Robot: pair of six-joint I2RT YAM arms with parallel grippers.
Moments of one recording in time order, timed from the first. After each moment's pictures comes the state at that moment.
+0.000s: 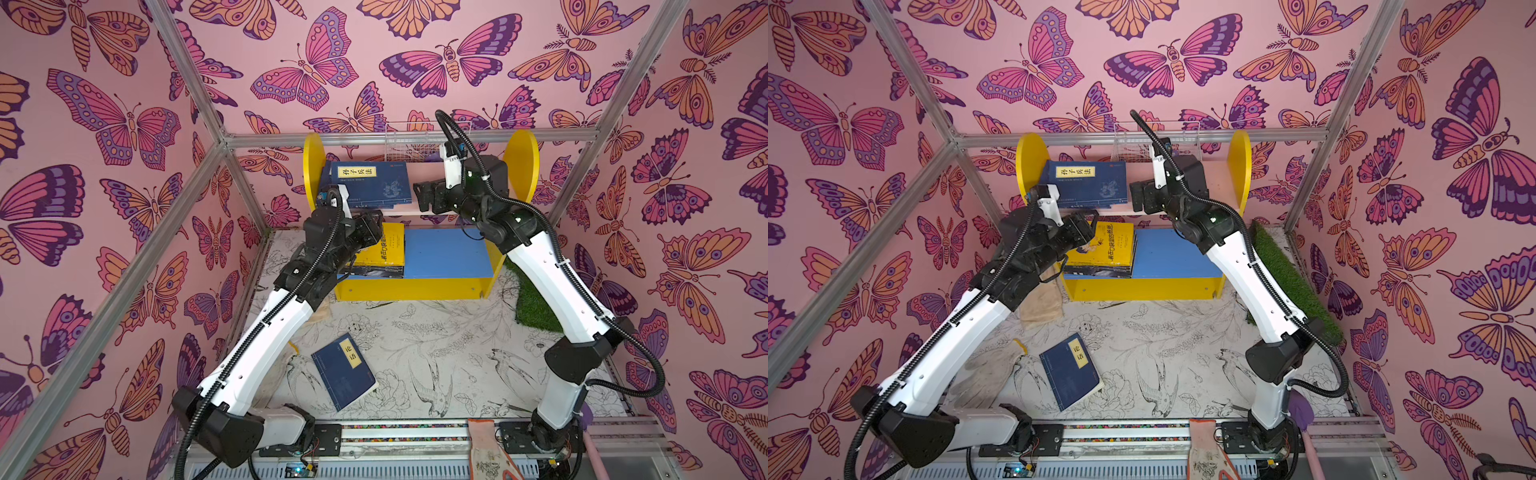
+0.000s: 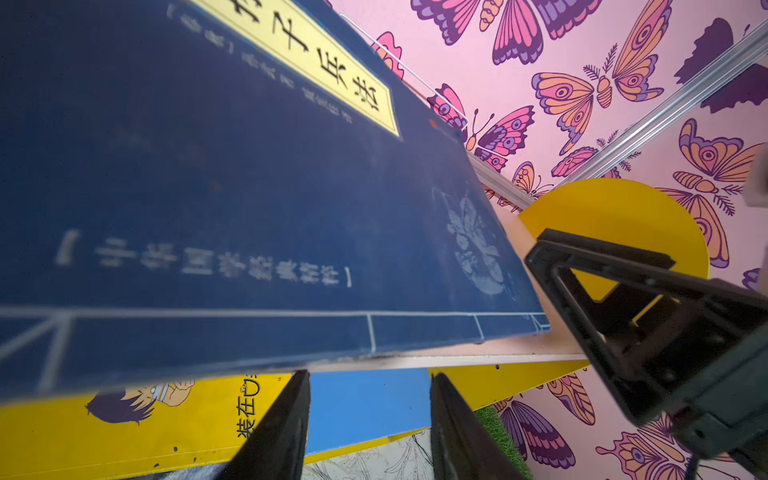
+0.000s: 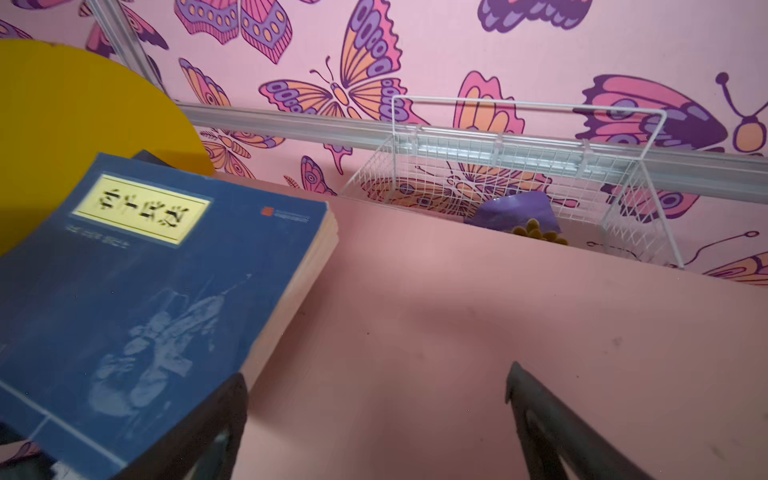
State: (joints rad) left arm -0.47 1.33 1.46 -0.31 -0.02 -0.63; right arm 0.60 1.86 2.27 -0.67 0.16 0.12
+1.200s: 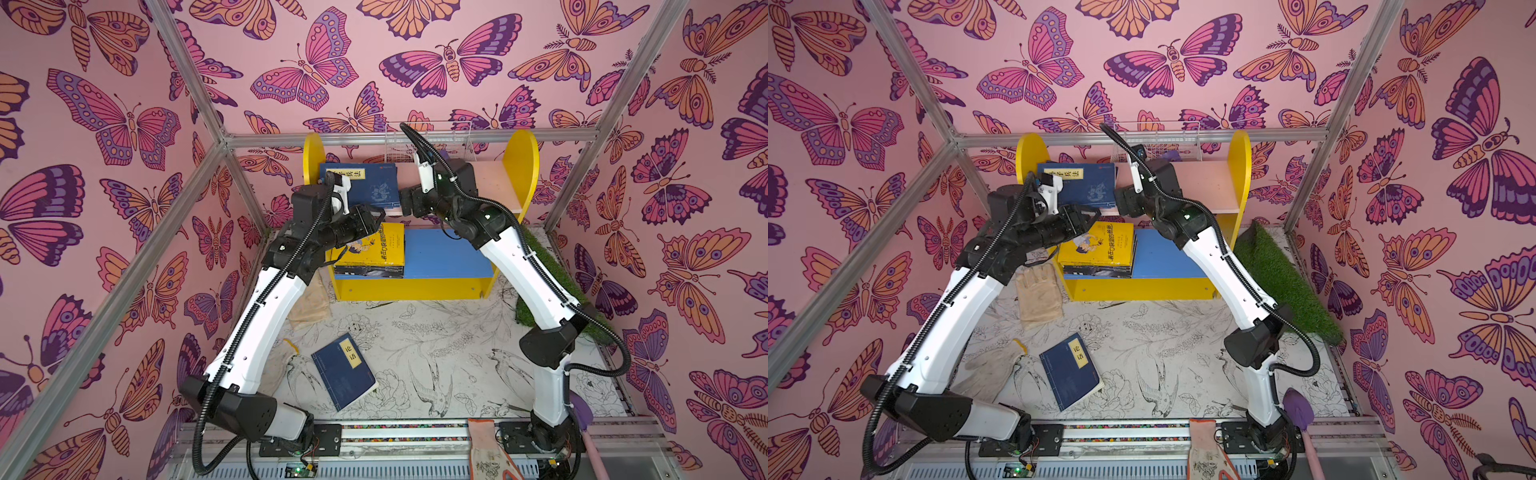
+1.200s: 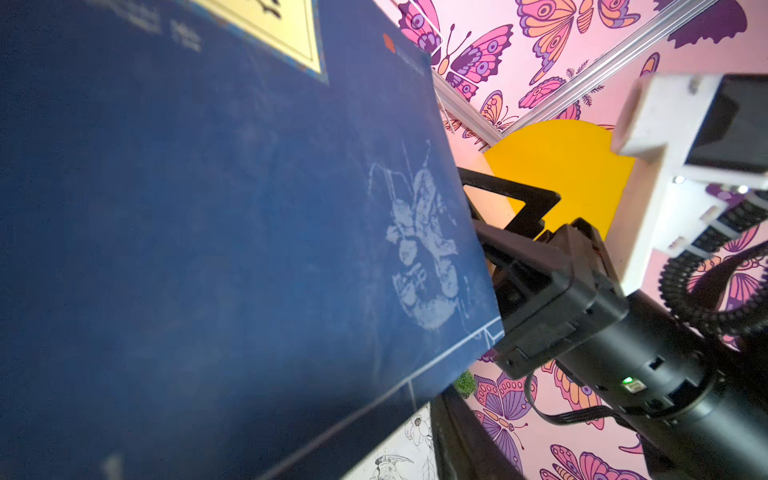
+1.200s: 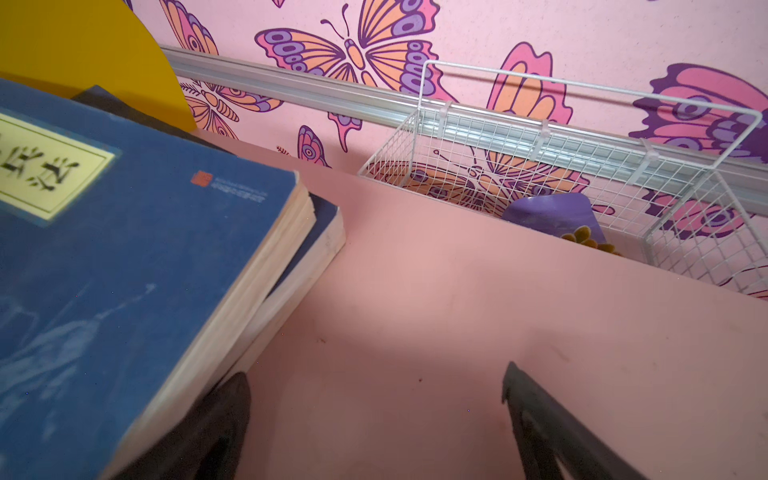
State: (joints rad) left arm -0.33 1.46 1.72 -0.59 0.37 -0.64; right arm 0.66 2.00 2.40 -0.70 0.22 0.04
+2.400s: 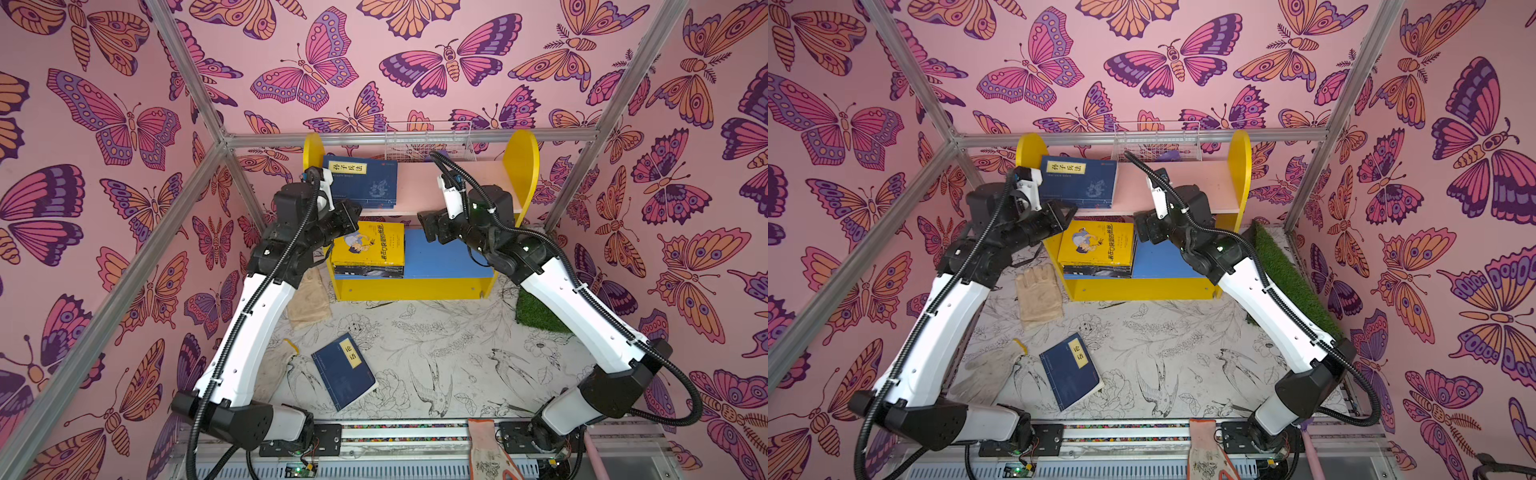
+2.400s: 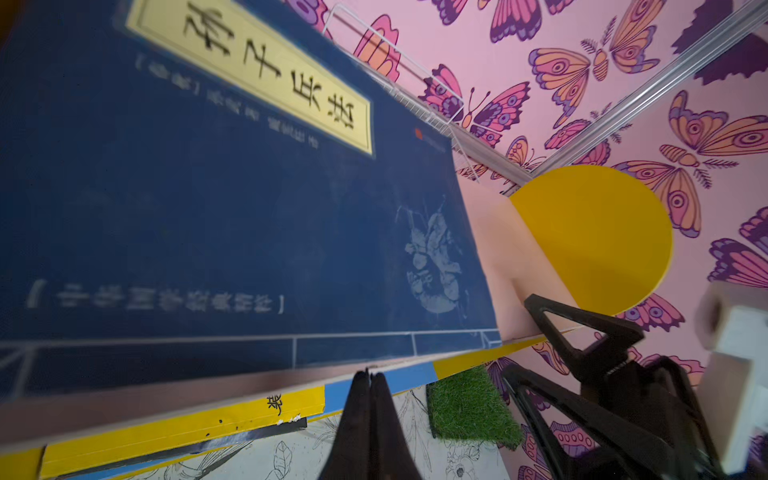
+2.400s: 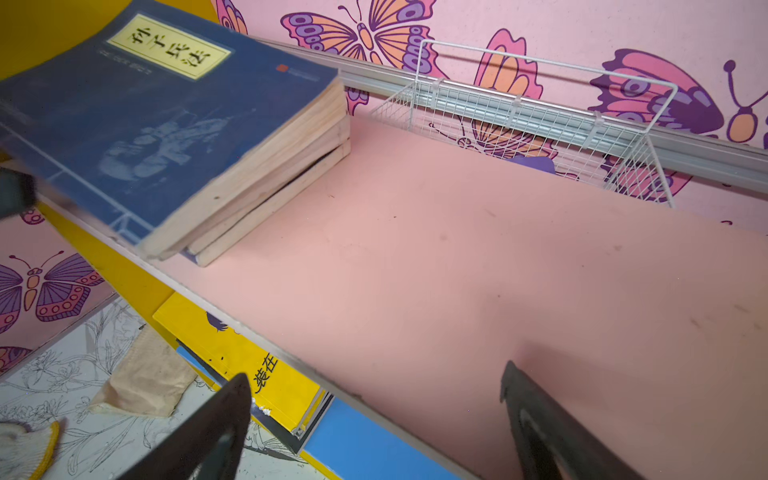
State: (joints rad) left arm -0.31 1.43 1.74 -0.61 0.25 -0.57; right arm 0.66 1.58 1.82 -0.52 0.19 0.00
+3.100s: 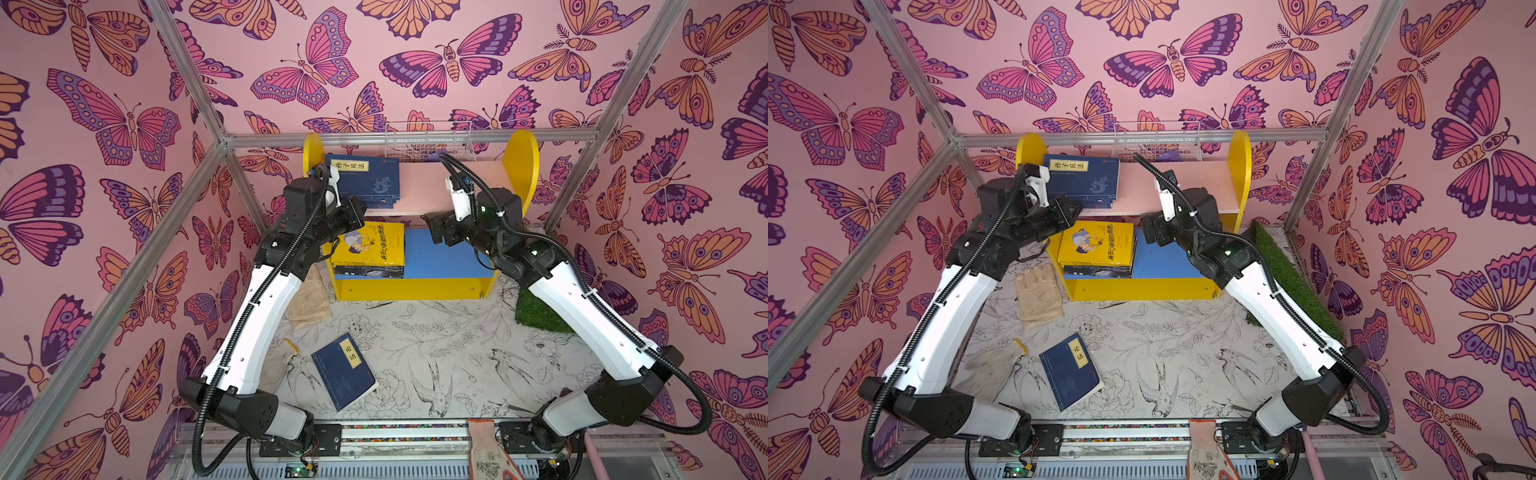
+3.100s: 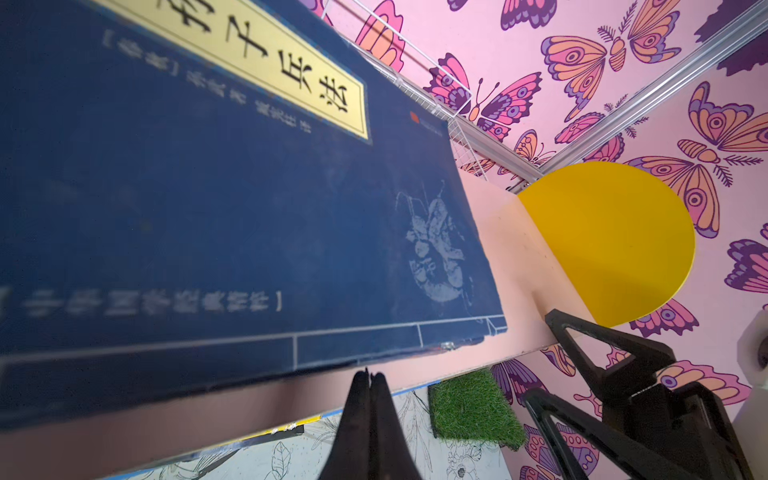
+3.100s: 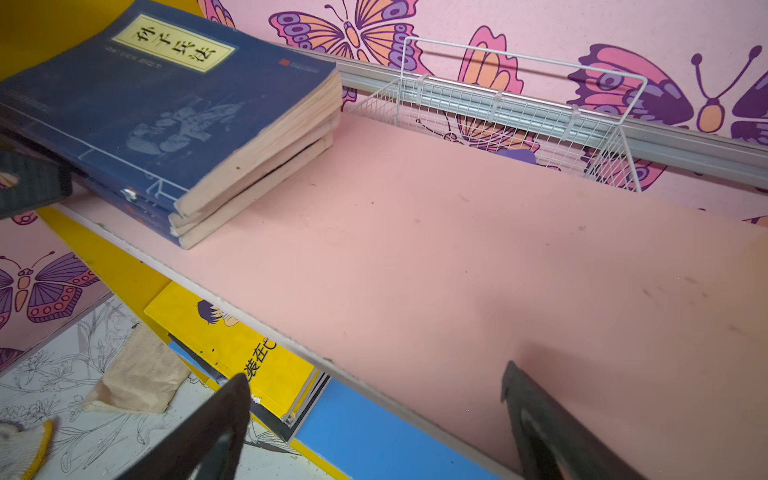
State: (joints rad) left arm -0.33 1.44 1.78 -0.63 0.21 -0.57; right arm 0.64 1.53 1.77 -0.52 0.18 0.01
